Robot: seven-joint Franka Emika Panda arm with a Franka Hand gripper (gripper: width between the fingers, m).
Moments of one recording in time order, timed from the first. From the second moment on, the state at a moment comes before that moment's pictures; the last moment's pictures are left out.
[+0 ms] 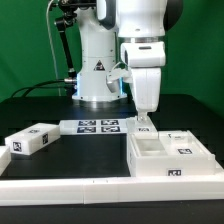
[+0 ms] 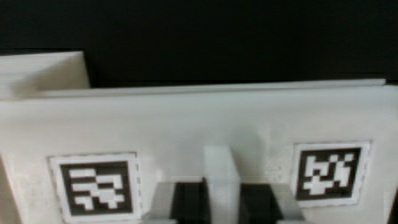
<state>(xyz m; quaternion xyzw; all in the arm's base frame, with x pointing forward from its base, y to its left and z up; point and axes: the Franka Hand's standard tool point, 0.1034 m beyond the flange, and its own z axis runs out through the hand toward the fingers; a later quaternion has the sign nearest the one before) 0.465 0.063 0.062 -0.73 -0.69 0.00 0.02</state>
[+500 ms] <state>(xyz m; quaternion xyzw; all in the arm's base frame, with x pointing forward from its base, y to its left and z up) 0.474 0.059 0.057 -0.71 -0.70 -0.01 0.01</state>
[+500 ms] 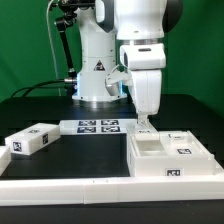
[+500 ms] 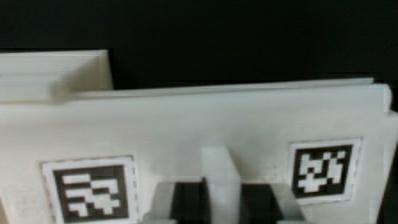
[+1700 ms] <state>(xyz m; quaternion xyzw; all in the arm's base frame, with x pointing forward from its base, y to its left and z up) 0.494 0.058 0.061 -0.71 -0.70 -0.02 0.01</state>
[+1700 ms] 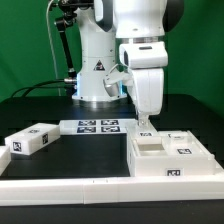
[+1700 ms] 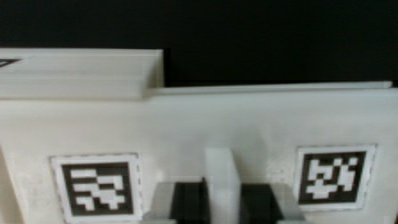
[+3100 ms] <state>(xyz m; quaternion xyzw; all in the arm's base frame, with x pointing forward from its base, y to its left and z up) 0.580 0.060 0.061 -0.73 -0.69 -0.02 0.02</state>
